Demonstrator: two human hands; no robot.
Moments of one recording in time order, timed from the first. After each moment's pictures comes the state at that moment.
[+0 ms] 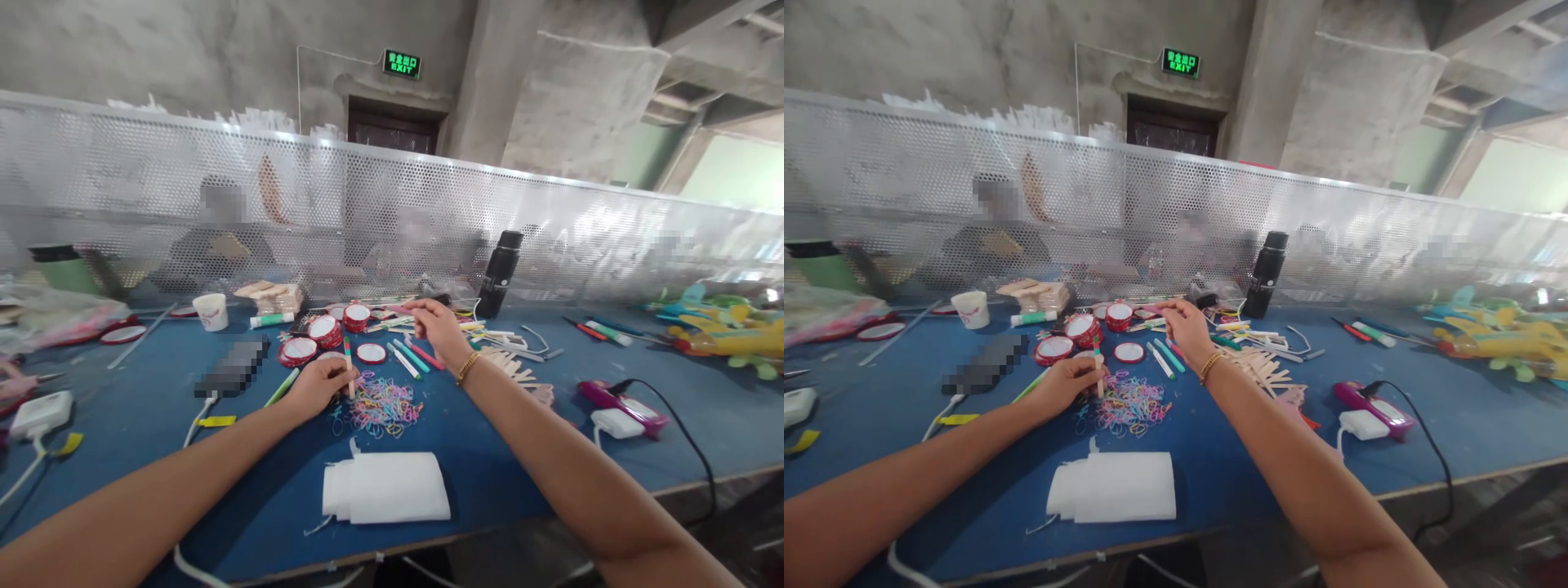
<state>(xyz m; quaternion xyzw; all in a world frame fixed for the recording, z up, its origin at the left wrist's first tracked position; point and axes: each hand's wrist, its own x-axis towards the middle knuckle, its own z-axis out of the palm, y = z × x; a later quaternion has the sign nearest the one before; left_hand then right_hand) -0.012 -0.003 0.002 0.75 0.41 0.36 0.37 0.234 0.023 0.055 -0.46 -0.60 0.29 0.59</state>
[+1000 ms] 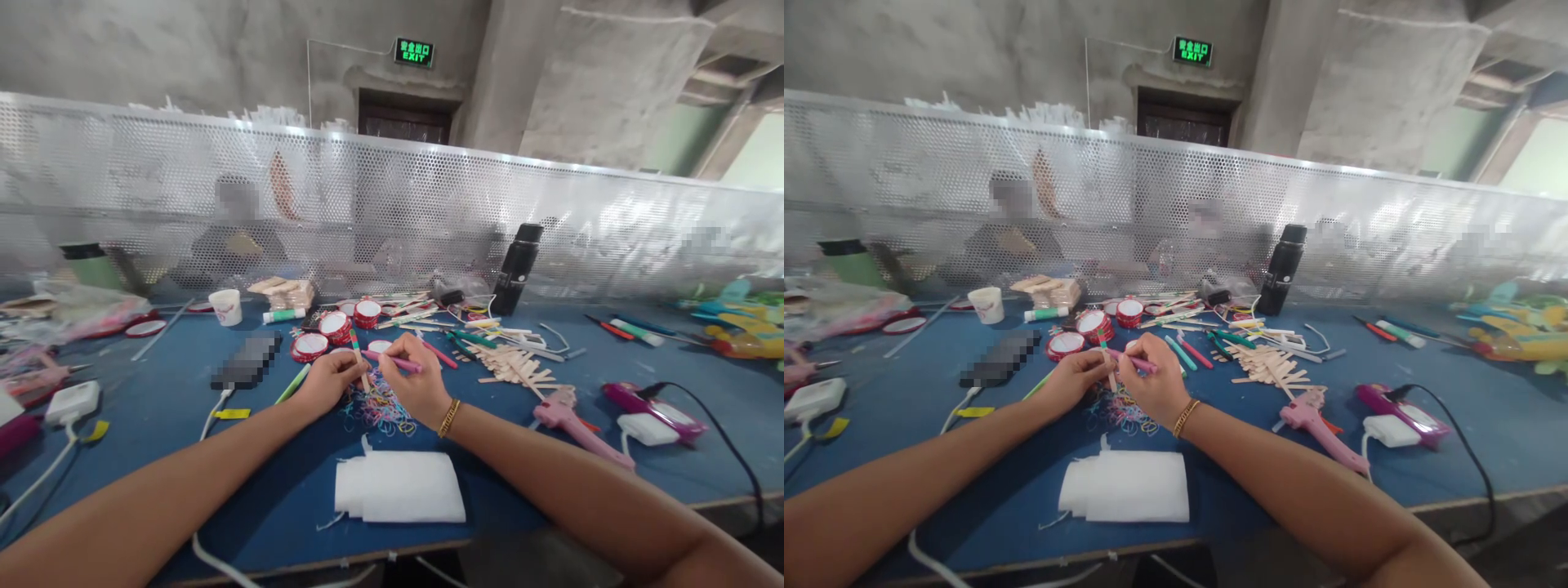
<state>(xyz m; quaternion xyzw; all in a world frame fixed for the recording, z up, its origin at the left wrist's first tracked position) -0.009 -0.014 0.008 0.75 0.40 0.40 0.35 0.167 -0.042 0.016 -0.34 -0.72 0.04 0.61</state>
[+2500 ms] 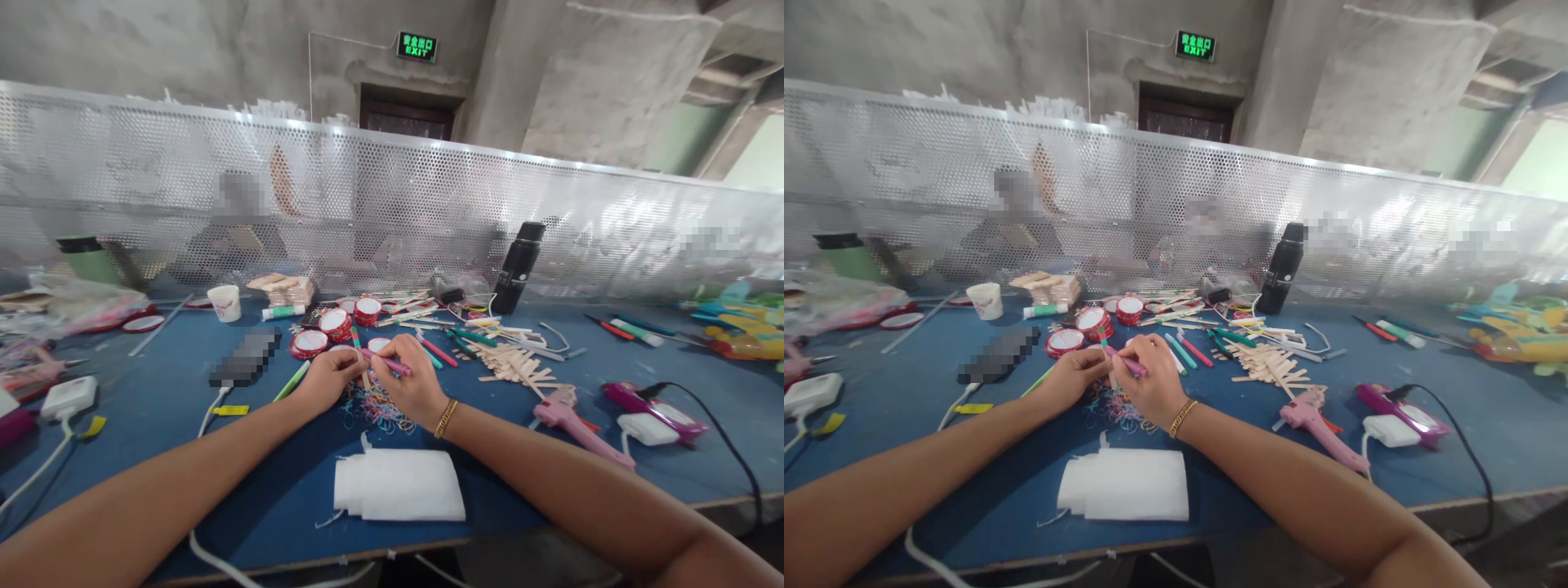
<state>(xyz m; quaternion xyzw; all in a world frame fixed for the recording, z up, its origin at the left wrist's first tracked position) -0.009 -0.015 0.011 0.77 0.39 0.40 0.31 0.166 -0.039 0.010 -0.33 -0.76 -0.02 0.56</state>
